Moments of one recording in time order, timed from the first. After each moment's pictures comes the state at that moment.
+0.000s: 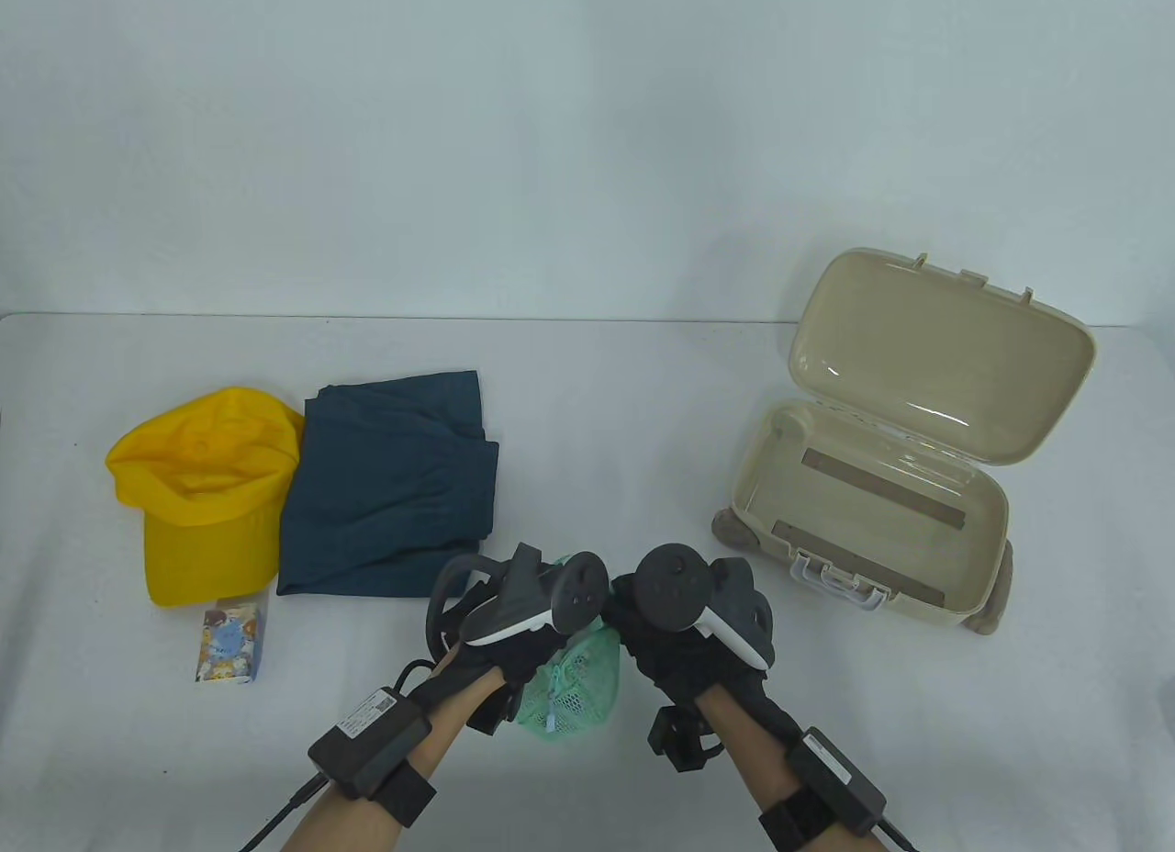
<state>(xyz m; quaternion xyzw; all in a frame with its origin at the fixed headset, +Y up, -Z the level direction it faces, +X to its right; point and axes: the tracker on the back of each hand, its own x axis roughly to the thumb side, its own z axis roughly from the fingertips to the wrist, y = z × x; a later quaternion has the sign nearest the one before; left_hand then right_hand) -0.072 -0.676 -0.335 -0.07 -0.19 0.02 0.98 0.084 -0.680 -0.323 0.12 0.10 0.97 0.21</state>
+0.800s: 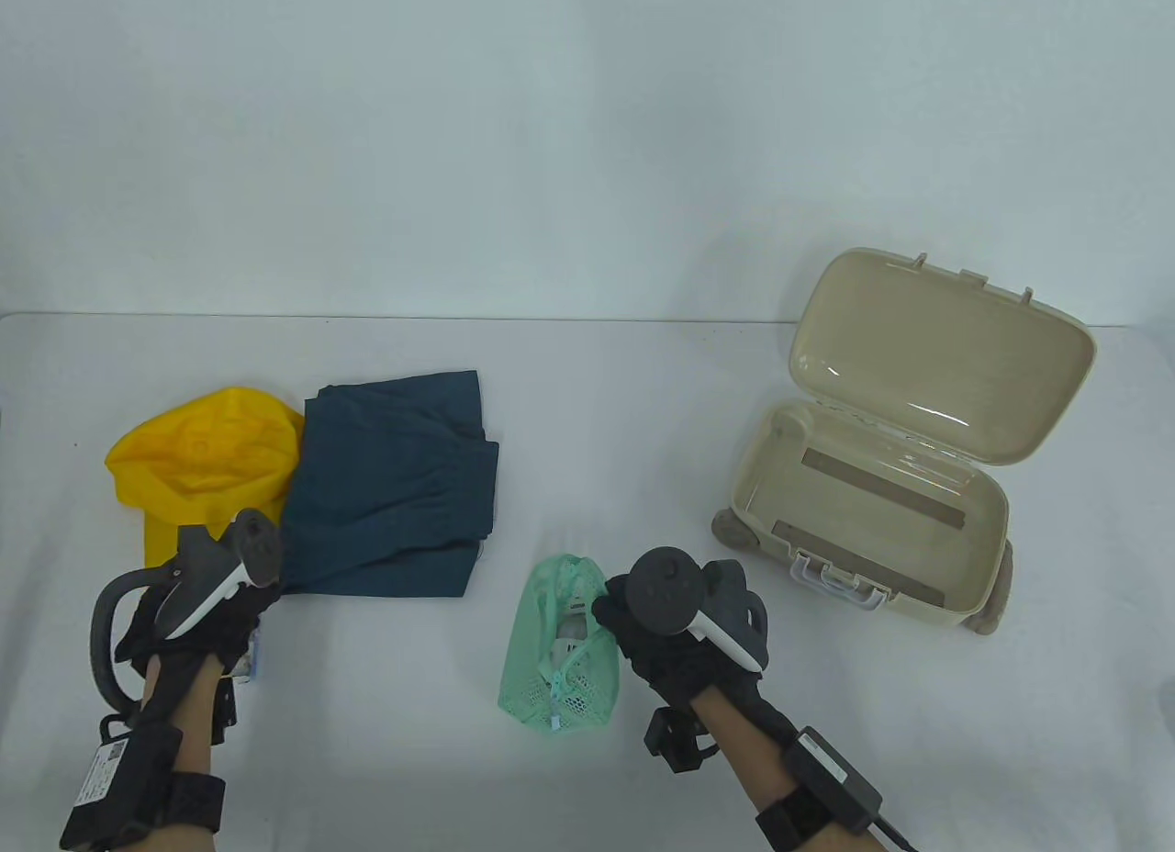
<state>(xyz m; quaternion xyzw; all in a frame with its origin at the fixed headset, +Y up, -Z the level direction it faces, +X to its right) -0.353 -0.702 -0.325 -0.18 0.21 -0.08 0.96 0.079 -0.682 -0.323 0.13 0.09 0.97 0.19</state>
